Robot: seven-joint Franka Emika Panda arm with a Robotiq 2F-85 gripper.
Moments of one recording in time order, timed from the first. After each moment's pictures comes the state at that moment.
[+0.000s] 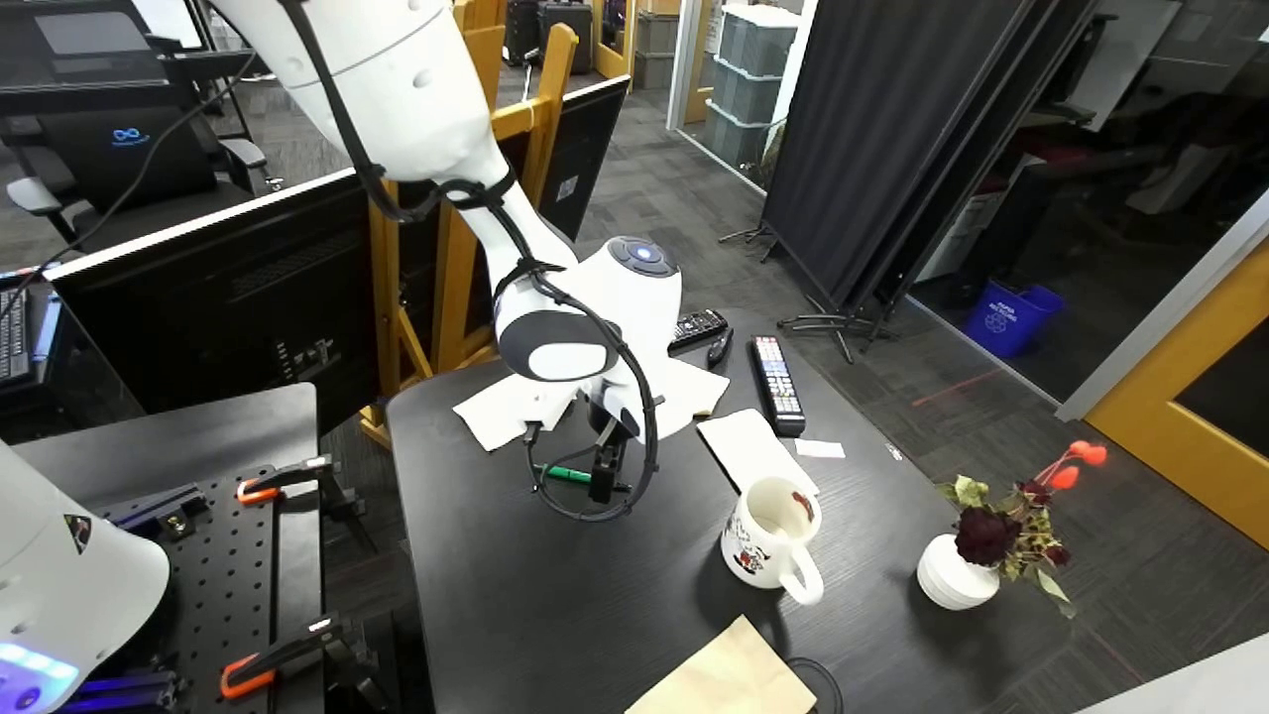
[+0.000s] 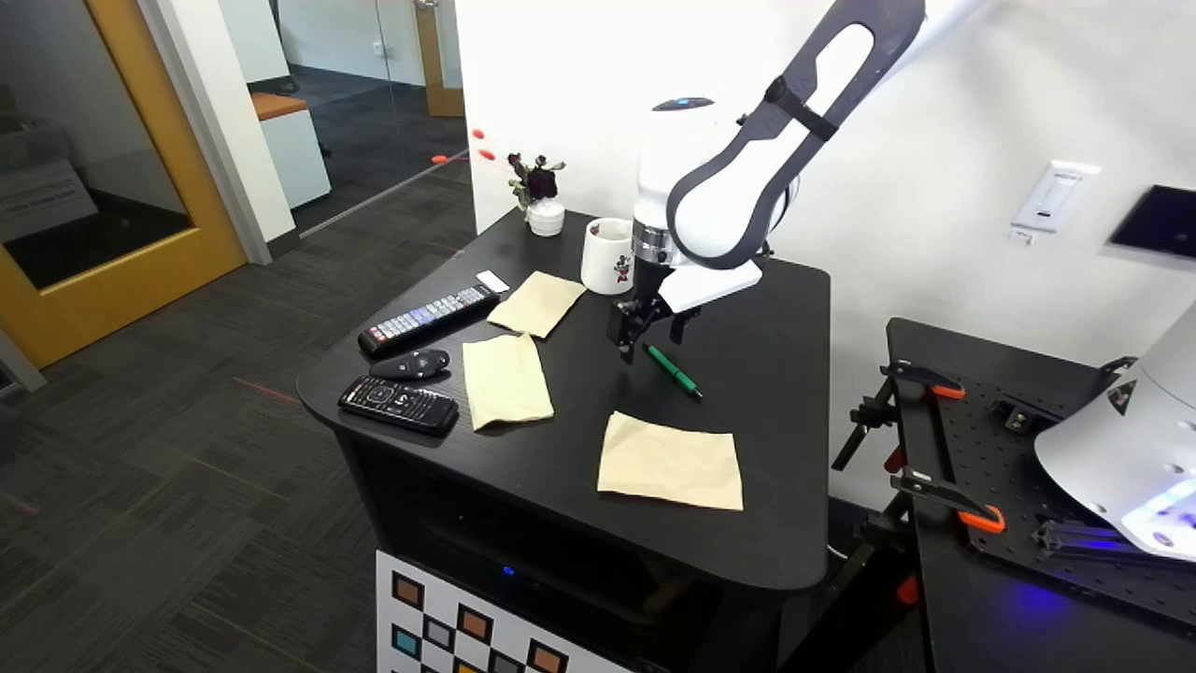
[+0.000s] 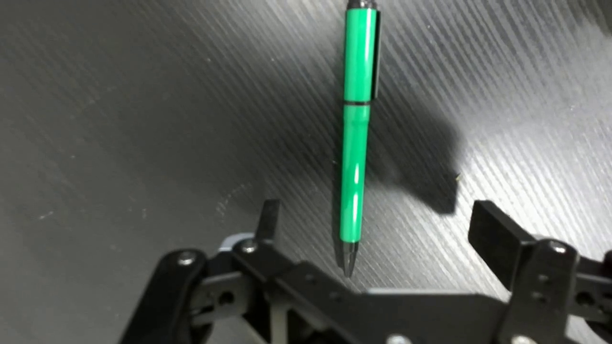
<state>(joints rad) 0.08 0.58 -0.13 -2.16 0.18 2.70 0.42</state>
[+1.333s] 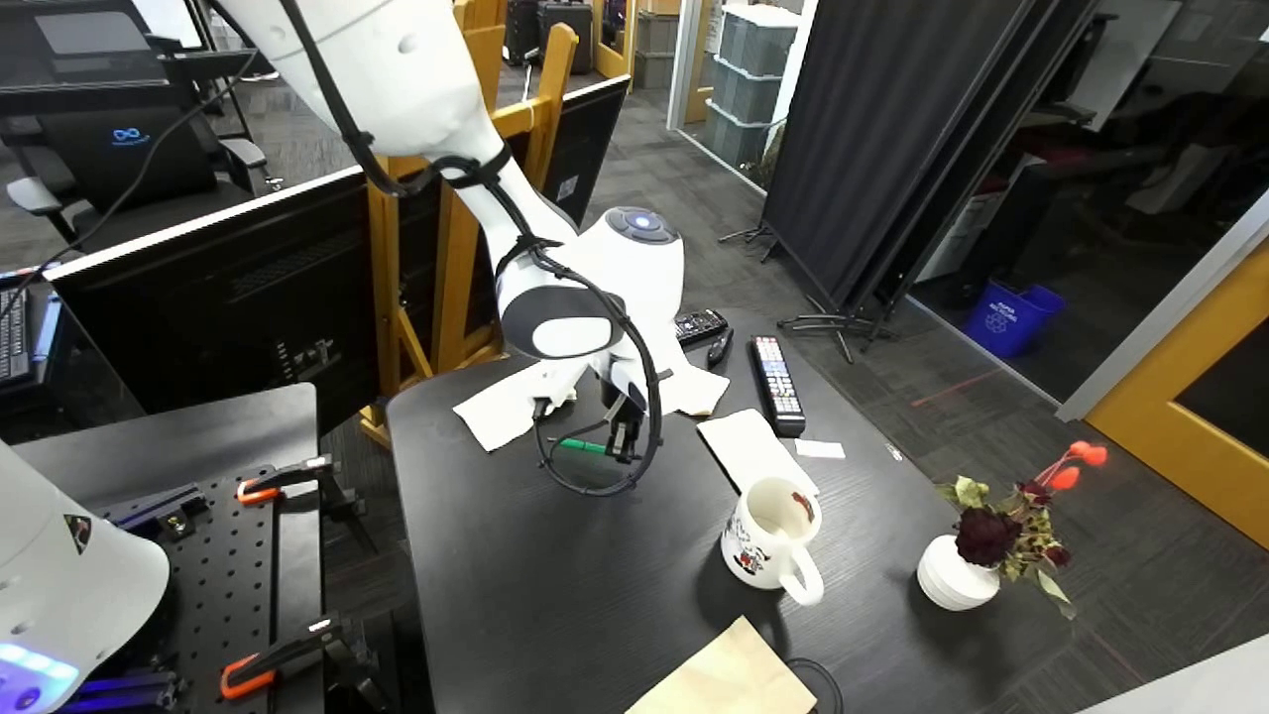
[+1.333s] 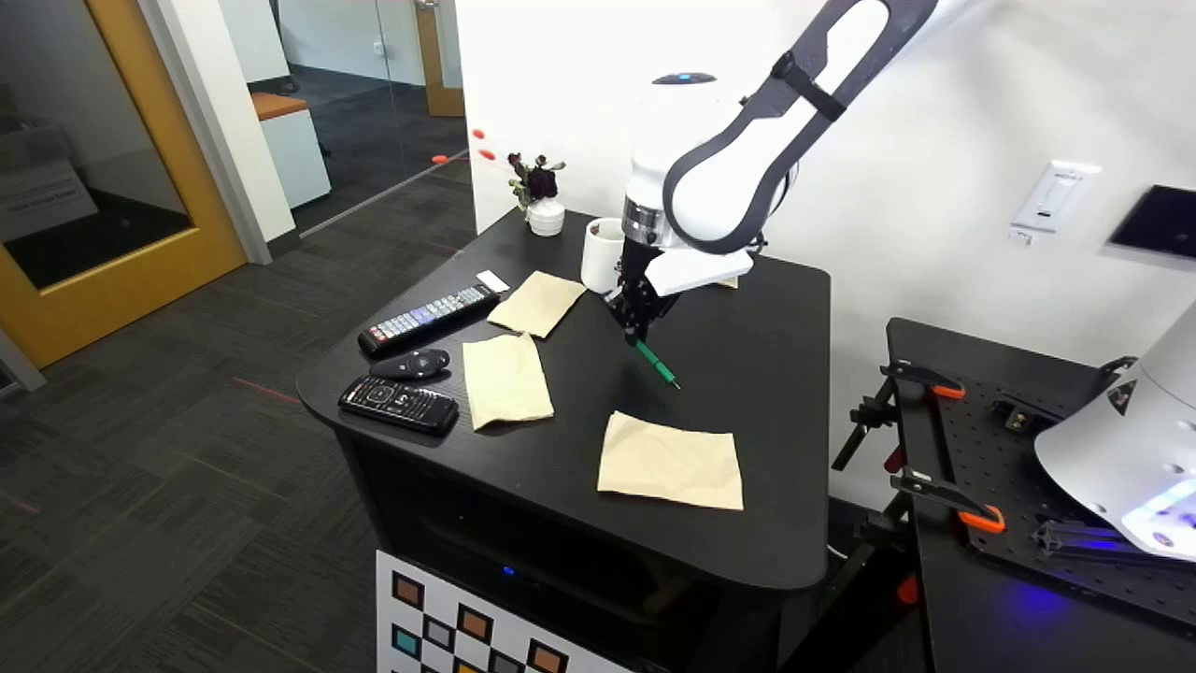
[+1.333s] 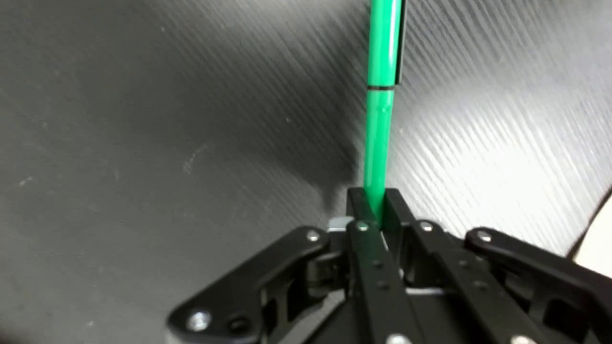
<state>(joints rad) 0.11 0.53 -0.15 -2.16 0.18 2.73 0.48</state>
